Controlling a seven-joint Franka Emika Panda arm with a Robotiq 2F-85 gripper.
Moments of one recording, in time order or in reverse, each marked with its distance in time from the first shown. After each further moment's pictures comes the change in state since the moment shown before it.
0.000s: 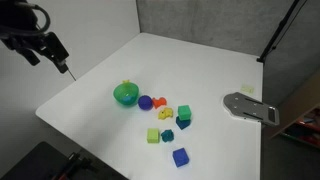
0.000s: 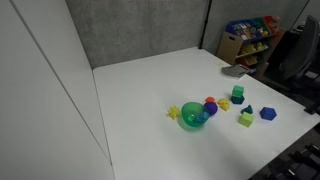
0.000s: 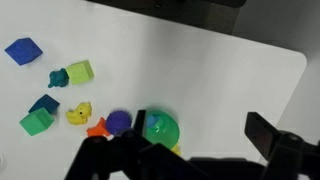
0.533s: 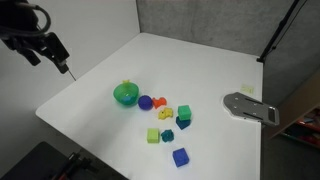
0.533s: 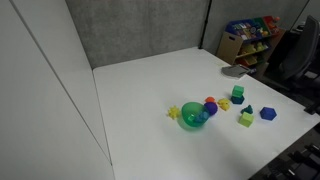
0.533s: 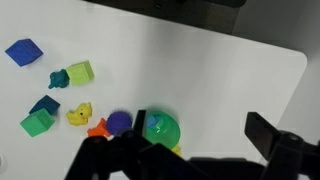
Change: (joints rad) arm -0.003 0.003 0.000 0.001 0.000 0.000 0.004
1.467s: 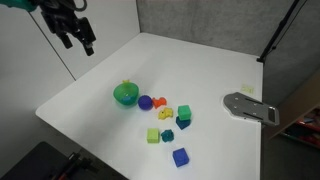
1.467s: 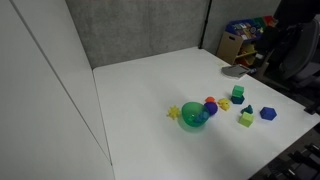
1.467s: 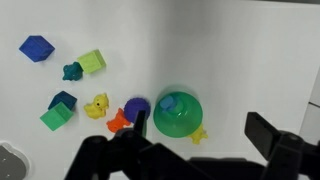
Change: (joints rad) arm -0.066 0.355 0.040 0.302 -0.059 0.000 0.167
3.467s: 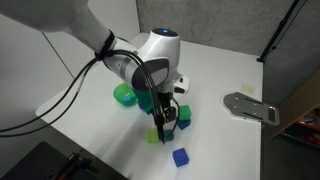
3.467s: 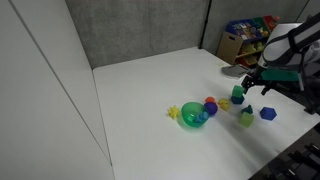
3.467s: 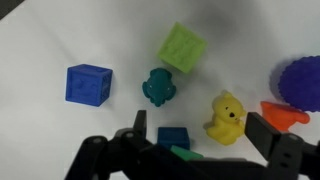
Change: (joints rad) arm -0.196 0.687 -0.266 0.060 0.011 0.561 0.122
